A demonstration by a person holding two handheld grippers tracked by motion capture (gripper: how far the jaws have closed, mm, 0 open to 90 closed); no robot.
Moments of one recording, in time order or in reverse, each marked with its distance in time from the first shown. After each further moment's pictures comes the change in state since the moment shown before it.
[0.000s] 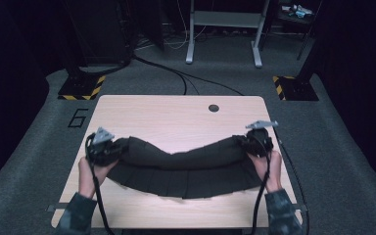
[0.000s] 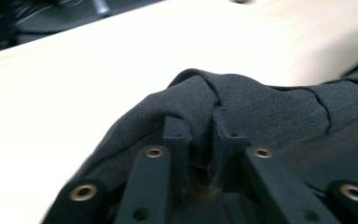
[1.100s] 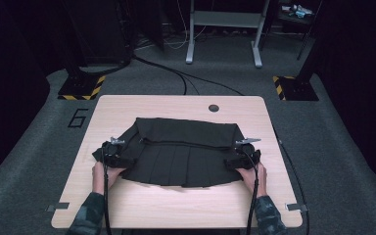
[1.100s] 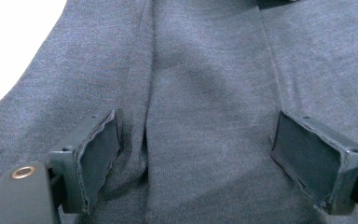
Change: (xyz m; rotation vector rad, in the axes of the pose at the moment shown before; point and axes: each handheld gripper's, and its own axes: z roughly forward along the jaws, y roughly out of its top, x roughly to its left) left arm 0.024 -0.076 0.082 0.245 0.046 -0.085; right arm -0.006 -0.074 0.094 0.118 -0.003 0.062
